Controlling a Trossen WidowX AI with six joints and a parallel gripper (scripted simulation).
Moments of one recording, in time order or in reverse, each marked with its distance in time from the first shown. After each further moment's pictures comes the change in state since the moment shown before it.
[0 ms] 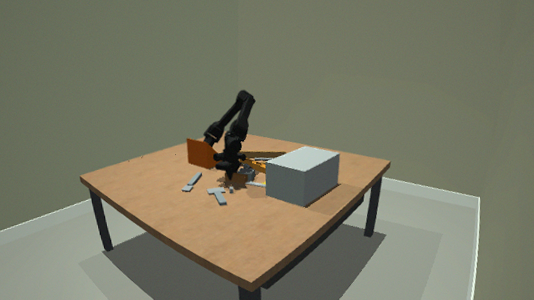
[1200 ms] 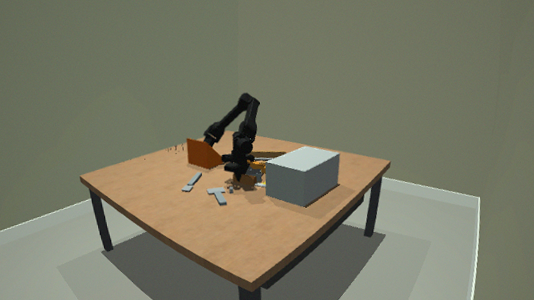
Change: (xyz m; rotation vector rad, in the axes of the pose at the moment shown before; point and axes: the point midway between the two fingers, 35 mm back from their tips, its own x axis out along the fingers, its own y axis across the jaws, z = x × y) arm 0.000 -0.001 -0.046 -0.001 0.001 0.000
